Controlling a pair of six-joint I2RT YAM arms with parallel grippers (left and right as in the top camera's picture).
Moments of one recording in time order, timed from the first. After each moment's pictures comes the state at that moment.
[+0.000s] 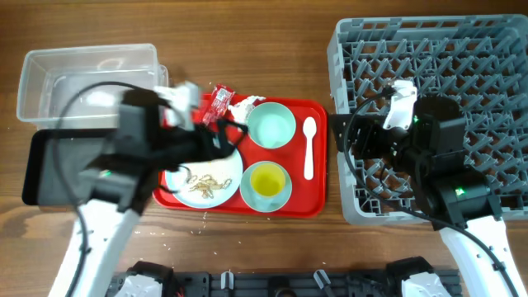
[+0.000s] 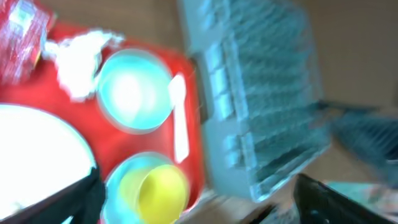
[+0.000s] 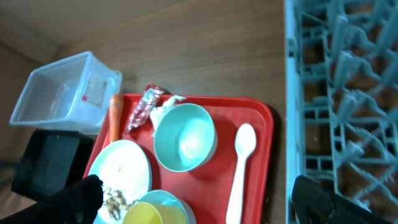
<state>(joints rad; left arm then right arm) -0.26 1.11 1.01 -0.72 0.52 -0.49 0.20 0.99 0.94 -0.62 -0.29 0.39</state>
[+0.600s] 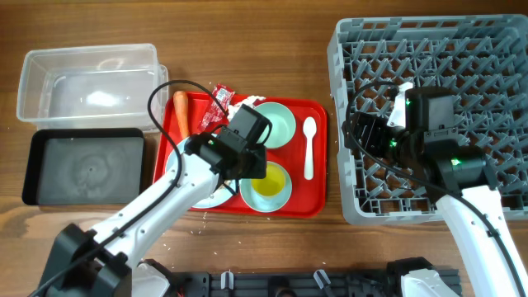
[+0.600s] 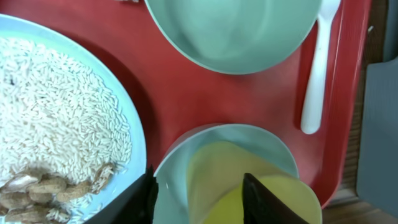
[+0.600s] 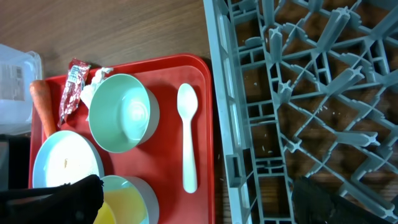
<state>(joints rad) -0.64 1.50 1.01 -0.74 0.04 -0.59 0.16 1.14 1.02 -0.83 -0.18 0.41</state>
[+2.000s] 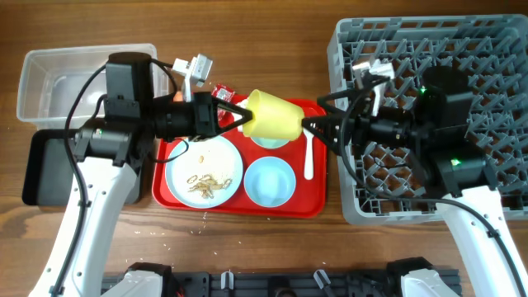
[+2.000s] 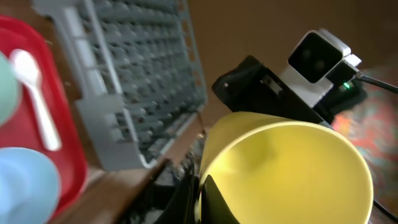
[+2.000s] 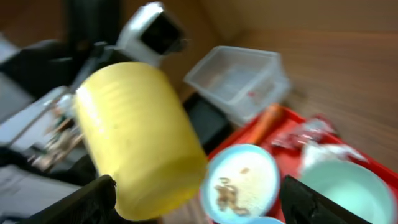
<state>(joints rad) -0.14 1.30 1.19 -0.66 1.18 -0.55 0.18 1.14 1.03 -0.33 -1.08 0.21</state>
